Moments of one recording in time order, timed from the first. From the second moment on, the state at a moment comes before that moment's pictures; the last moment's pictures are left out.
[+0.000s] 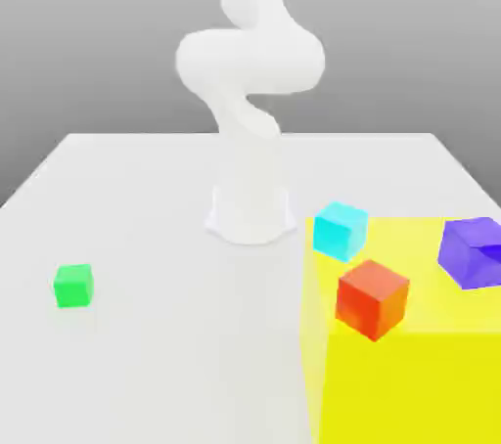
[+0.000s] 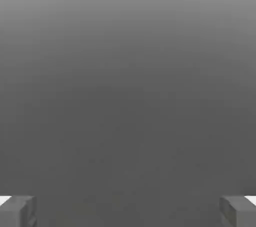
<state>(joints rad) -0.06 -0.72 -0.02 -2.35 -0.01 2.35 0.86</state>
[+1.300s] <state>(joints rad) -0.71 0.12 -0.18 -2.82 0.11 2.94 1.26</state>
